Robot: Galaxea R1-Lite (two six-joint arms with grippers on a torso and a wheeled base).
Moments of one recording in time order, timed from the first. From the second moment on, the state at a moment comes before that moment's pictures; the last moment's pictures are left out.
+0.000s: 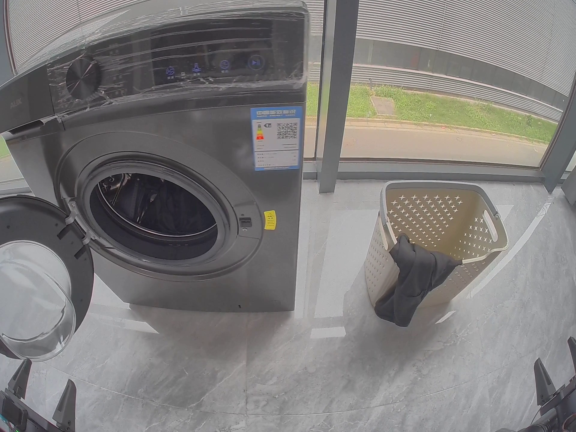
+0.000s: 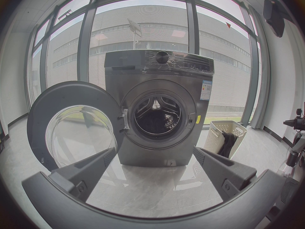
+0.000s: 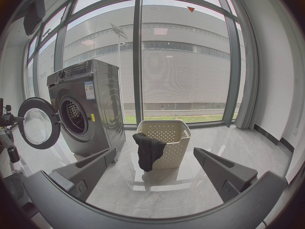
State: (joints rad) left arm 0.00 0.02 -0.02 0.00 0.01 -0.04; right arm 0.01 0.02 -0.02 -0.01 -0.01 0.00
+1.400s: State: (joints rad) left arm 0.00 0.02 -0.02 0.00 0.01 -0.04; right arm 0.01 0.02 -0.02 -0.01 -0.01 0.00
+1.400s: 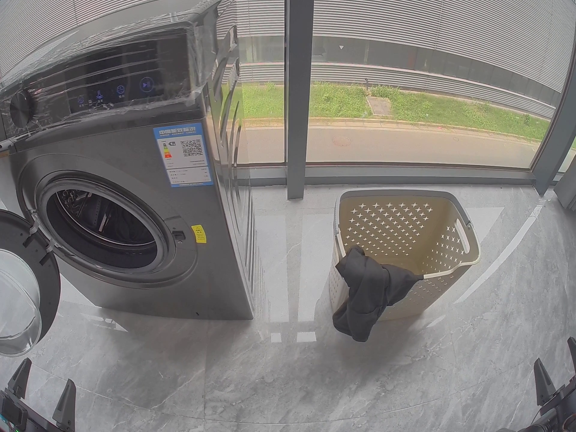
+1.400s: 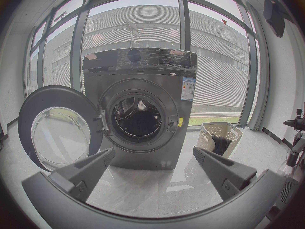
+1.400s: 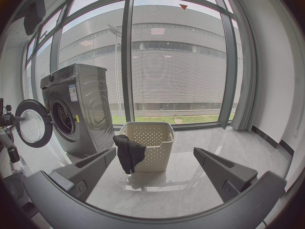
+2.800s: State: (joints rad) left arm 0.00 0.02 -0.02 0.00 0.01 -0.04; right arm 0.01 0.02 -0.02 -0.01 0.02 -0.02
